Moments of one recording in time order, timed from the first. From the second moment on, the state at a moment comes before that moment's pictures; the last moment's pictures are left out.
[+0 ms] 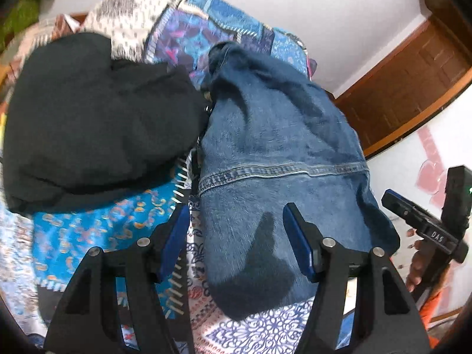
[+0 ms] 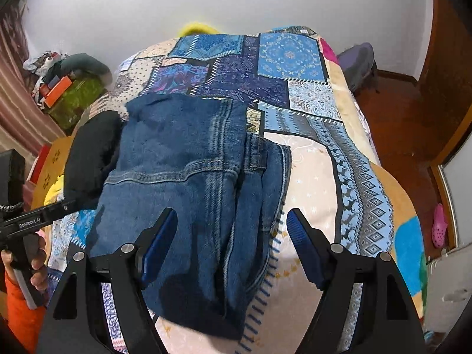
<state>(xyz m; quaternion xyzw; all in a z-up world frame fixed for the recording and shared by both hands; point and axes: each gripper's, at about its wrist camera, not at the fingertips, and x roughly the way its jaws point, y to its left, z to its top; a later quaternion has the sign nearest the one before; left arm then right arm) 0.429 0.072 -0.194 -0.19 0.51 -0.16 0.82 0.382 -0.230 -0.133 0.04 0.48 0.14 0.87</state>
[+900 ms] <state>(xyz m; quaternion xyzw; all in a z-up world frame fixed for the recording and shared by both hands) 0.474 0.071 -0.254 -0.32 0.54 -0.22 0.74 0.433 -0.245 -0.190 0.22 0.54 0.19 0.79</state>
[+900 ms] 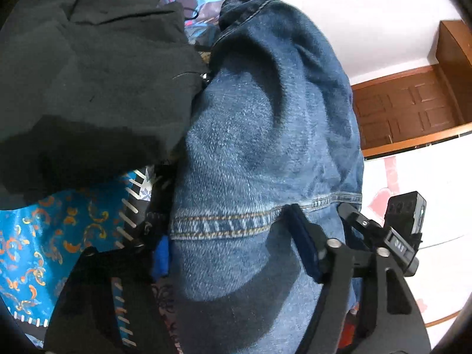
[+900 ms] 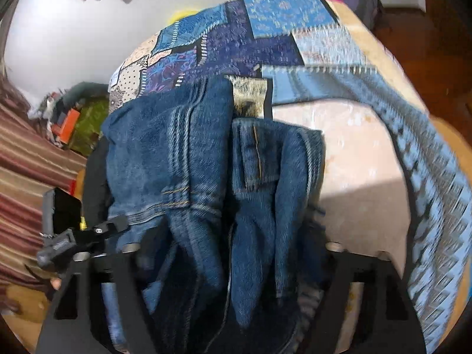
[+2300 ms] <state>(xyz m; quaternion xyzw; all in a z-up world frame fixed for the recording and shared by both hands) 0.415 0.285 -0.091 -0.27 0.37 -0.11 0.88 0.492 0.006 -0.111 0.12 0.49 0.34 0.80</state>
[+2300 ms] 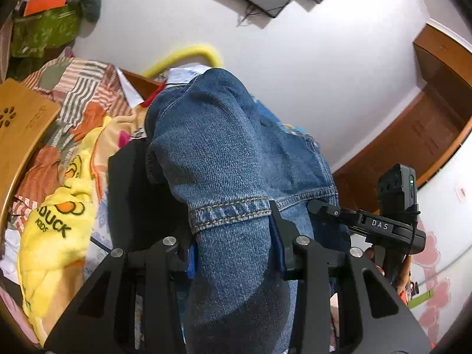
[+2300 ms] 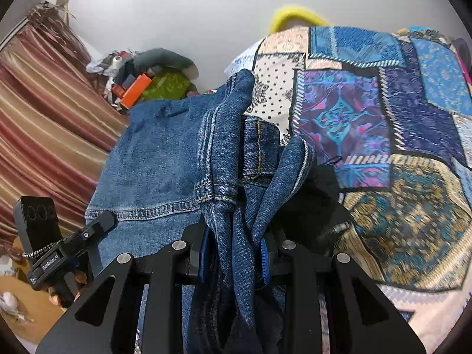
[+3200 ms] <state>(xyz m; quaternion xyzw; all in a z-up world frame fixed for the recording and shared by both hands) 0.427 0.285 -0.165 -0.19 0.43 0.01 0.89 0.447 0.000 -0.133 -0.02 0.45 0.25 0.86</state>
